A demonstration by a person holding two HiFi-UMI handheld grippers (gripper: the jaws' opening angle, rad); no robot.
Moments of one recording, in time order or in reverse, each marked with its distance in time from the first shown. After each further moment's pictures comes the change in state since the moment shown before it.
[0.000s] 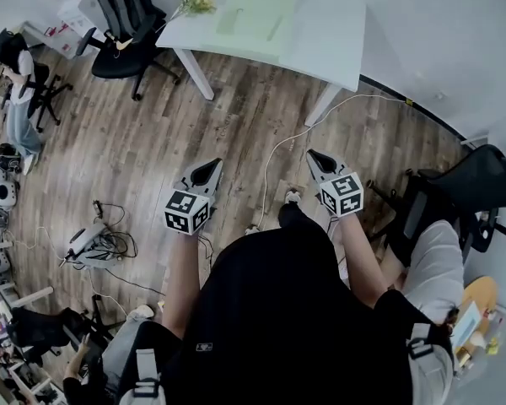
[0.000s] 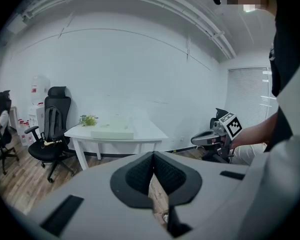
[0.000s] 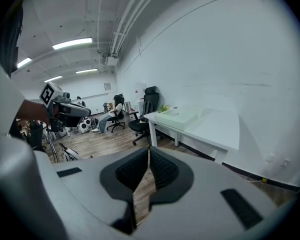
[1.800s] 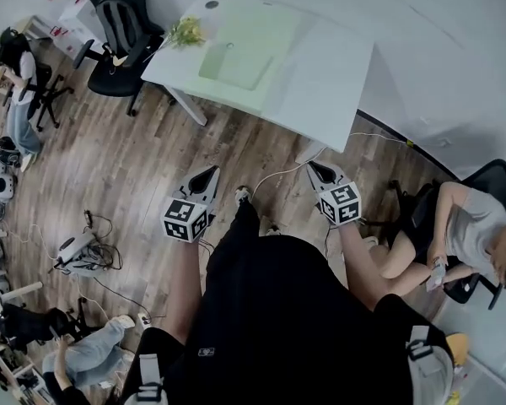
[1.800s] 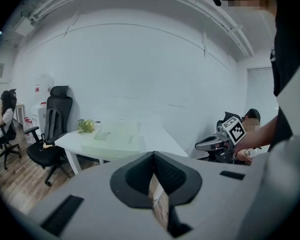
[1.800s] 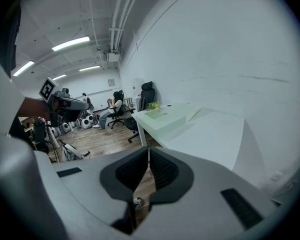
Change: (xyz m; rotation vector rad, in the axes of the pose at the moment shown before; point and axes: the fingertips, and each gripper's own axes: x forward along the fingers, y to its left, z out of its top) left arm 0.175 0.044 0.094 -0.073 -0.034 0.123; right arm 0.091 -0.197 0.051 -0.034 0.068 0.087
